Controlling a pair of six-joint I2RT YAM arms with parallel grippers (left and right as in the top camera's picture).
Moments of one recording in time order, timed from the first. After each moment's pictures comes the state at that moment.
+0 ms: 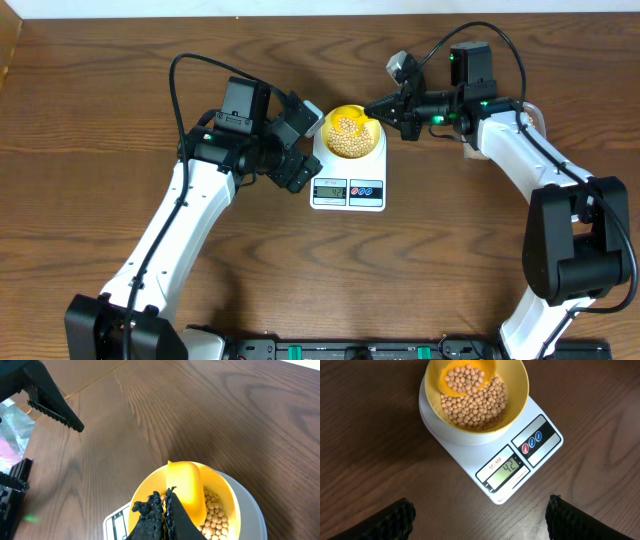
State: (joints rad) left arm -0.28 1.51 1.22 -0.78 0.37 0.40; right arm 0.19 1.92 1.31 -0.17 -1.04 -0.33
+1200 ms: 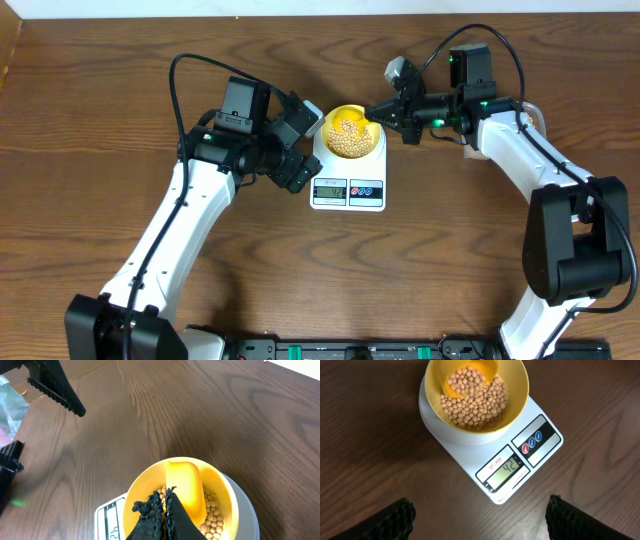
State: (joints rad) left arm -0.28 1.51 1.22 -0.78 0.37 0.40; right arm 0.19 1.92 1.31 -0.22 -1.04 -0.47
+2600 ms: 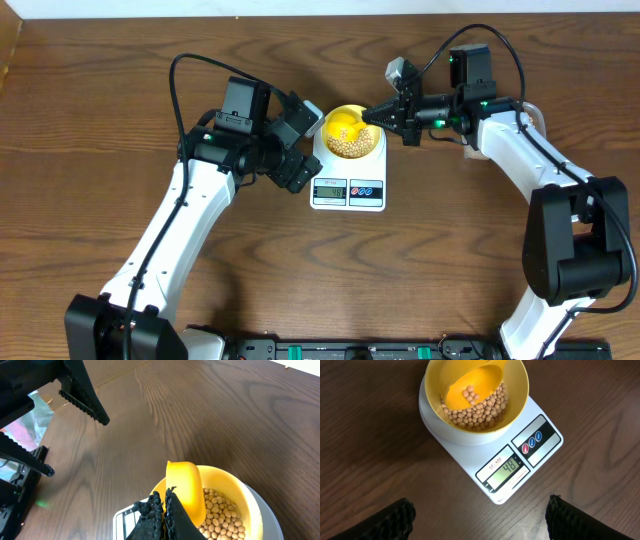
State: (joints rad) left arm -0.28 1.51 1.22 -0.78 0.37 0.40; right arm 0.19 1.92 1.31 -0.22 -1.13 -0.44
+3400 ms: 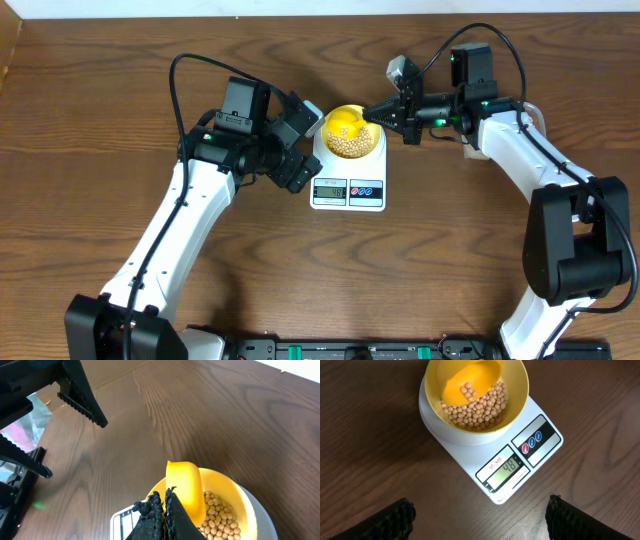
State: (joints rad) left arm -0.28 1.51 1.22 -0.78 0.37 0.40; right arm 0.18 1.92 1.31 -0.20 -1.13 -0.43
